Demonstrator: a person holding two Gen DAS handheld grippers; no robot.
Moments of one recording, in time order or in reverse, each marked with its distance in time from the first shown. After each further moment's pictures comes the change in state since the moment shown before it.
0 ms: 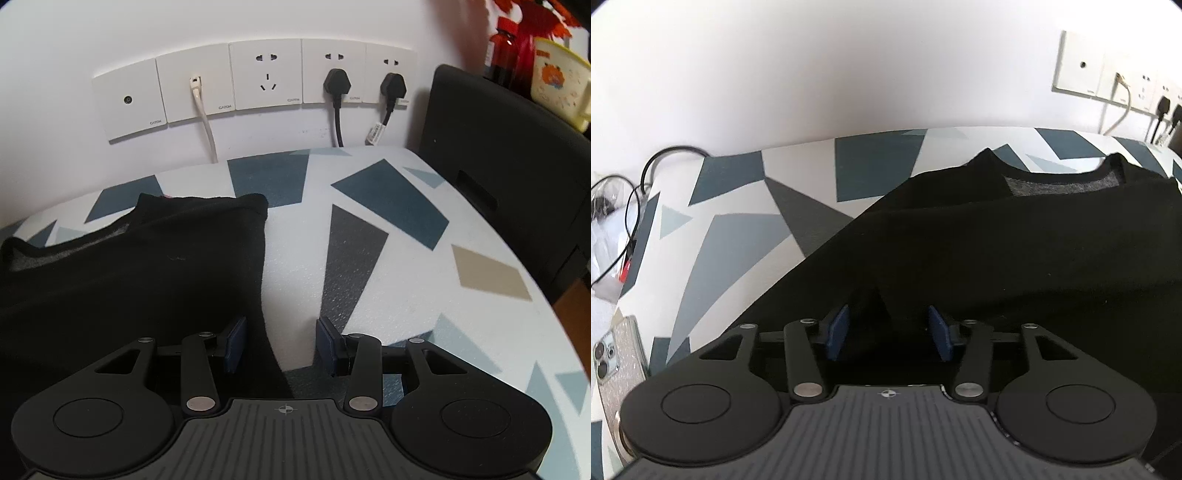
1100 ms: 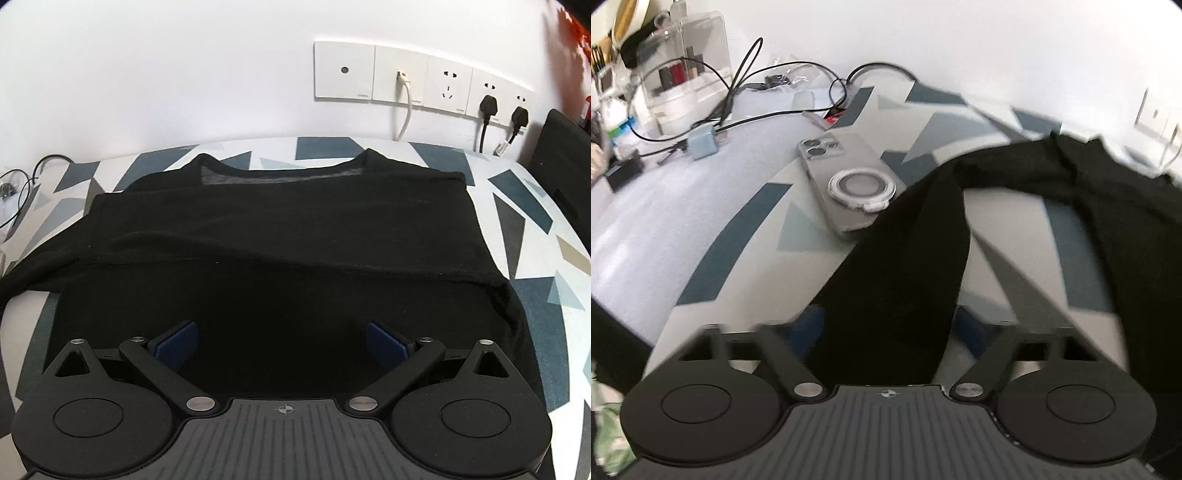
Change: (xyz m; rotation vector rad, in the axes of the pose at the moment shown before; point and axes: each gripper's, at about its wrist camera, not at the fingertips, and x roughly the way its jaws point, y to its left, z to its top) left arm -0.121 0.140 -0.189 -0.303 -0.067 0.115; right arm -0.090 0.175 -0.065 -0.190 0.067 0.160
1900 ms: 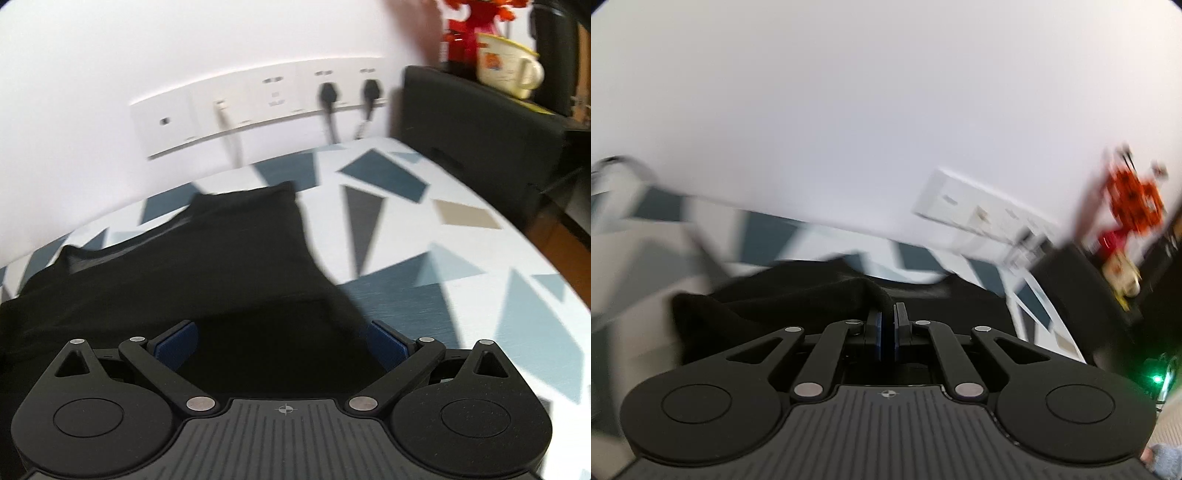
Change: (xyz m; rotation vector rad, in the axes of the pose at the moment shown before) left arm 0.014 -0.223 0.145 0.123 -0.068 -0.598; right arm -0.018 -0.139 0.000 0.302 -0.116 -0.193
